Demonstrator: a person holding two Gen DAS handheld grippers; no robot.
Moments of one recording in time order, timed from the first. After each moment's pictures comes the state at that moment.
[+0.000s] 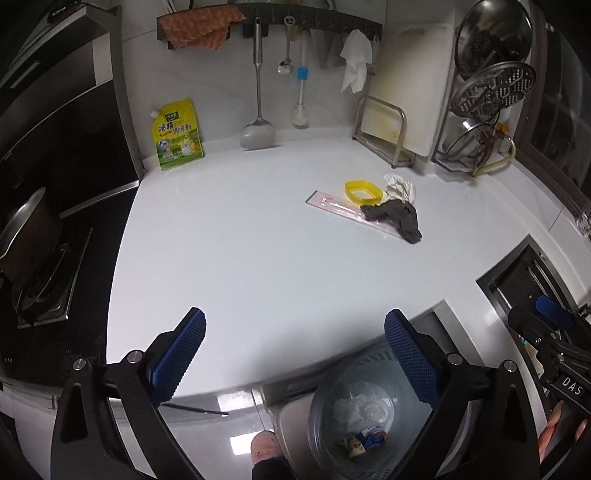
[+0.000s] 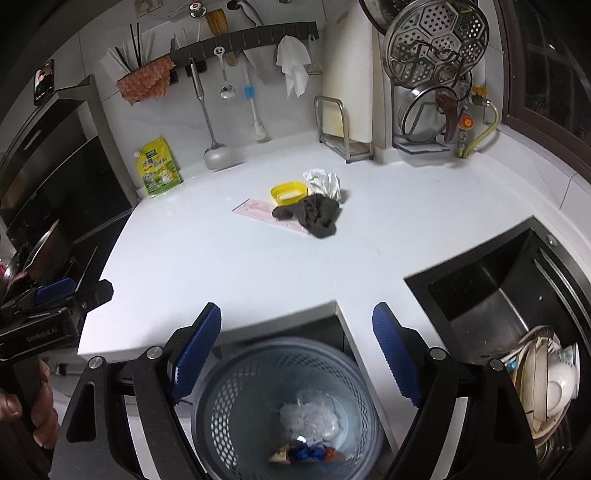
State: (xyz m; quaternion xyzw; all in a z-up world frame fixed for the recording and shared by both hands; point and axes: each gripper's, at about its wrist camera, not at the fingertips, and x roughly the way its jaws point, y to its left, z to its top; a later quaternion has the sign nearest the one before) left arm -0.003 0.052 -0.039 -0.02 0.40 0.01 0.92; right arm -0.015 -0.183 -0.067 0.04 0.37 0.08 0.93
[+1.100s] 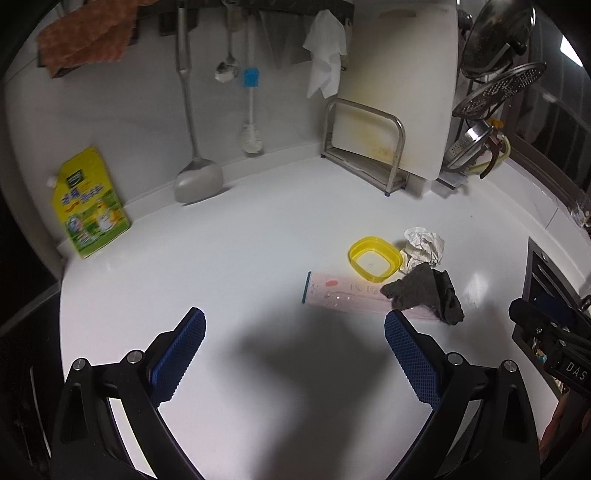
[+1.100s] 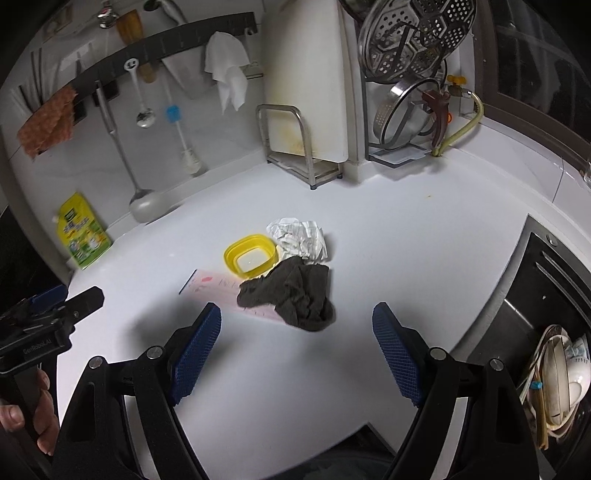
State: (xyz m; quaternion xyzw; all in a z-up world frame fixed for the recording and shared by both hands) left arm 0.213 0.076 -0.054 0.04 0.39 -0.12 0.91; right arm 0.146 -0.149 -0.075 0.10 0.37 -0.05 0.92
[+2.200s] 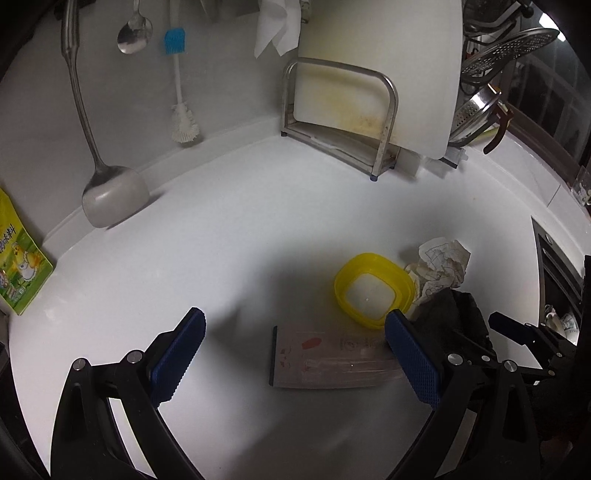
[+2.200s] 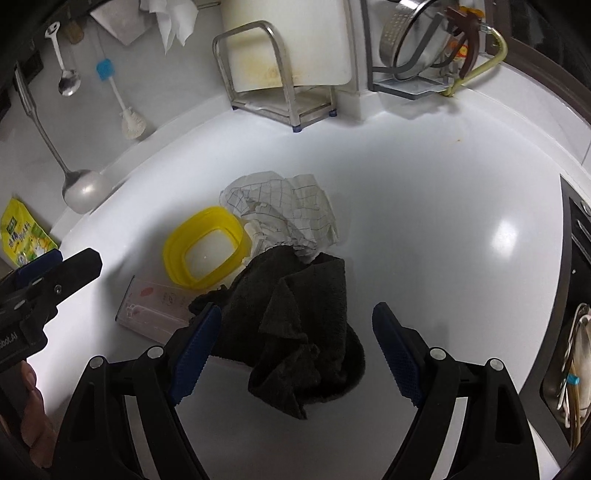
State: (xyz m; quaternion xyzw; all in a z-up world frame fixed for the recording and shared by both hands) left arm 0.317 0.024 -0.103 0.06 0.43 -0.19 0.88; right arm 0.252 -0.154 -0.156 0.13 0.45 -0.07 0.88
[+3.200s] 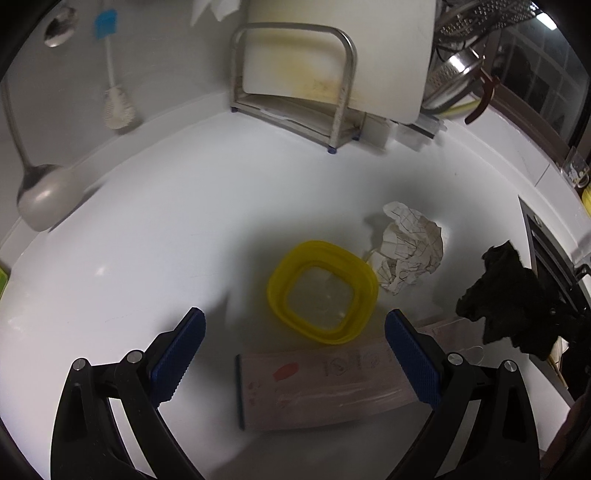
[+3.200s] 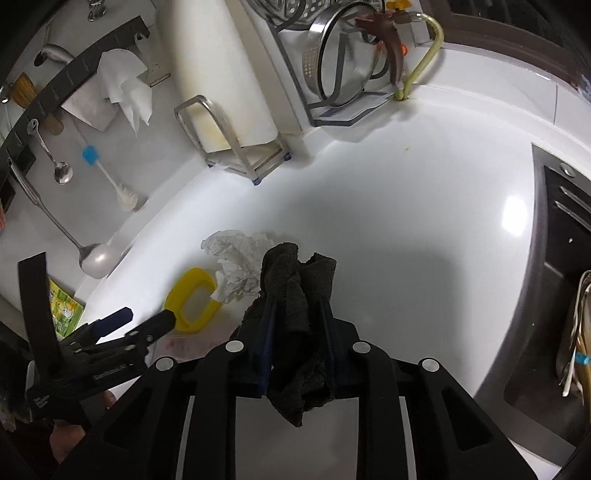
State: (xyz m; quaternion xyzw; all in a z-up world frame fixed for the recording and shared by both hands) left arm 0.331 -0.034 -0.135 0.07 0.46 -0.24 0.85; right arm 0.211 -0.226 -0.123 0.23 0.39 -0.08 0.89
